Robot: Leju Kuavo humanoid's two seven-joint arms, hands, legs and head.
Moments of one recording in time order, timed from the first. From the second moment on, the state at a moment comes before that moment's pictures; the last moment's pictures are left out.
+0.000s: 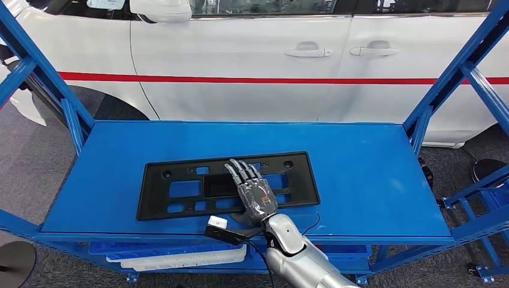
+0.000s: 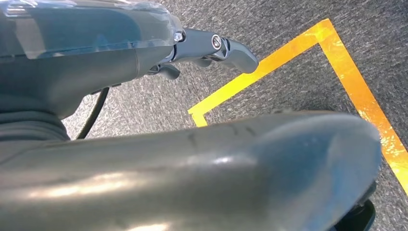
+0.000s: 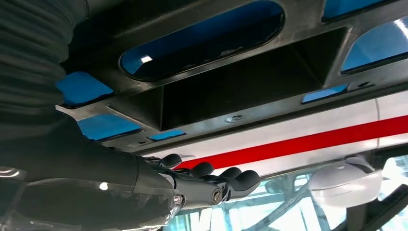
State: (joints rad) left arm -0.19 -0.04 -0.94 -0.14 0.46 0.21 0.00; right arm -0.45 0.10 0.77 -0.71 1.22 -0.37 -0.13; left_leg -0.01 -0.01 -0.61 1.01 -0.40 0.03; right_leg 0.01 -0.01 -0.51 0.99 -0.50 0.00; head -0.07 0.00
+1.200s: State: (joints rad) left arm -0.19 -0.04 -0.97 -0.14 0.44 0.22 0.01; right arm -0.41 0.10 0.56 -0.95 1.12 -0.56 -0.27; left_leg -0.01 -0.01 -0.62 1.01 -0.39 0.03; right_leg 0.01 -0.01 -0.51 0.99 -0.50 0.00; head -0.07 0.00
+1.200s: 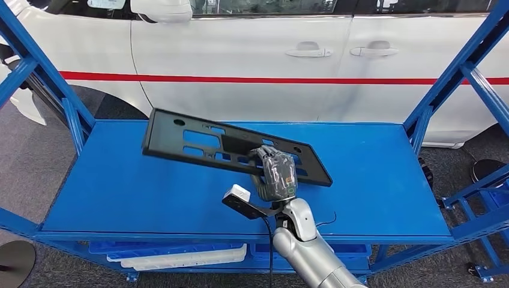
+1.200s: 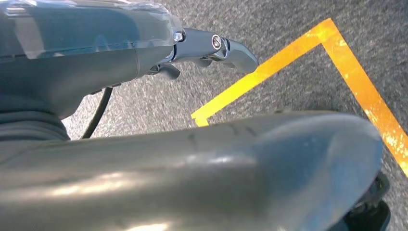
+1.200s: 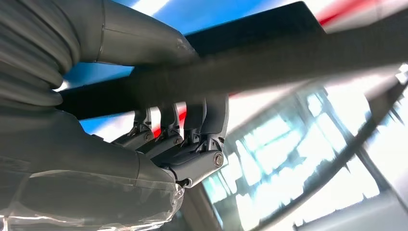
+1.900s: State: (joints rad) left arm -0.23 -0.10 -0.88 -0.17 0.61 0.17 -0.45; right arm -0.61 -0.02 0.40 -1.80 0.31 -0.55 -0.44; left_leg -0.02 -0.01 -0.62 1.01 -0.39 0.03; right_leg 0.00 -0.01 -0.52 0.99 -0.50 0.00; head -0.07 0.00
